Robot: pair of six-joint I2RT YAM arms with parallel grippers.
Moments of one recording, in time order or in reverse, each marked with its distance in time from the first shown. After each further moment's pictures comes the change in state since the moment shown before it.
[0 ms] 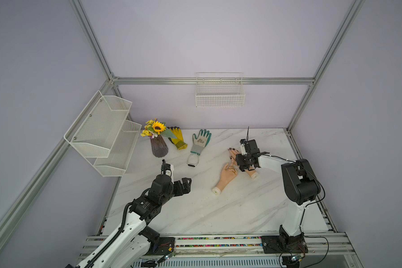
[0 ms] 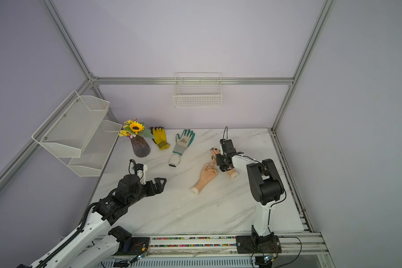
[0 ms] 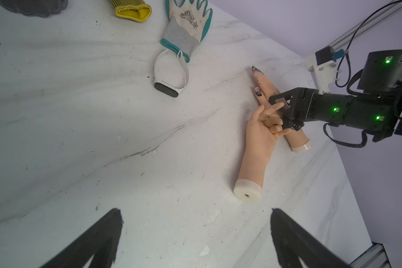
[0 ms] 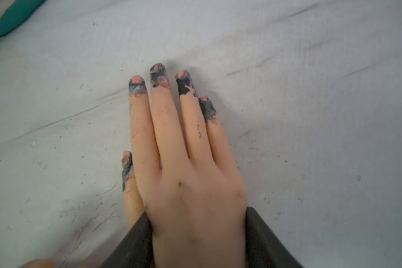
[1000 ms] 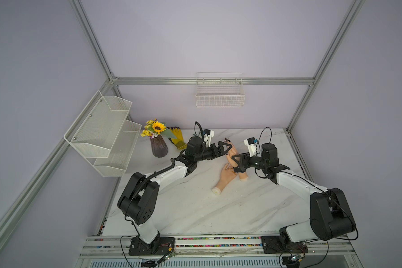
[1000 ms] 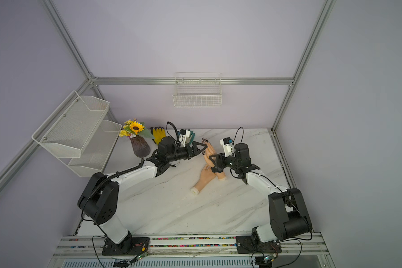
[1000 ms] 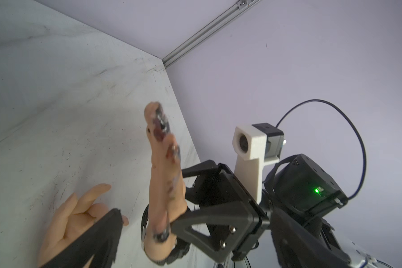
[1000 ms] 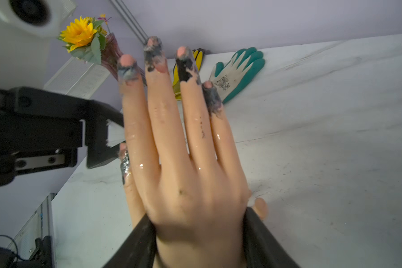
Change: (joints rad) left arm -0.070 0.963 0.576 0.764 0.539 -0.277; right arm -0.032 -0.440 -0.329 0.313 -0.601 0.119
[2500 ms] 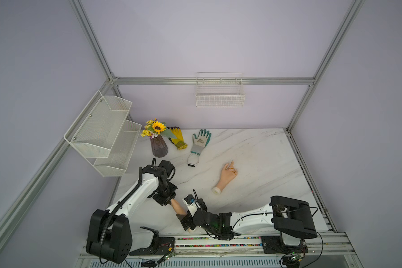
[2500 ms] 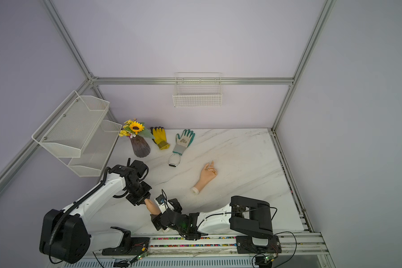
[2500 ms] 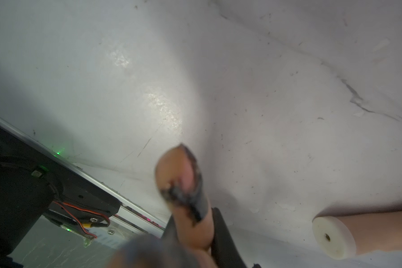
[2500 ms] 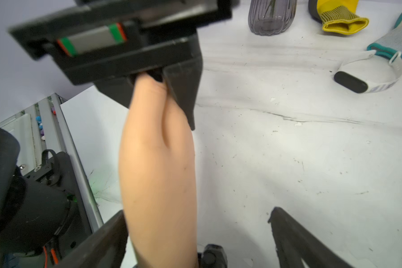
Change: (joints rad) left arm 0.304 -0.403 -0.246 -1.546 -0.394 -0.295; right arm 1.167 0.335 0.041 0.262 1.046 0.166
